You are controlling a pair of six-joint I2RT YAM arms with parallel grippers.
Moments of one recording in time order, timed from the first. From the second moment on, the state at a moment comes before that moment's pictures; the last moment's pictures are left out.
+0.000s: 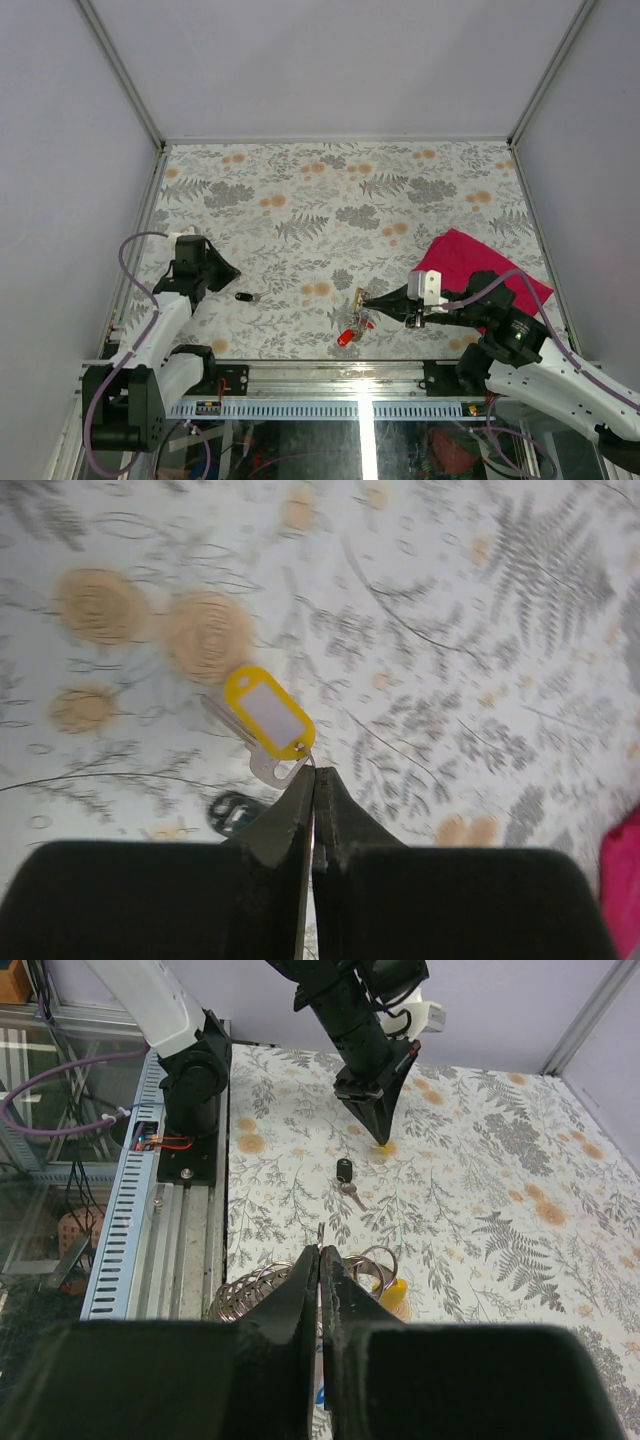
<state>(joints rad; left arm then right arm) -0.02 0.99 0.45 -0.29 0.11 -0.73 0.93 0.49 0.58 -0.12 -0.51 -0.20</state>
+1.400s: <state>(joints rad) -0.60 0.88 0.69 0.23 0.65 -0.74 0.93 0.54 0.56 0.10 -0.46 -0.21</state>
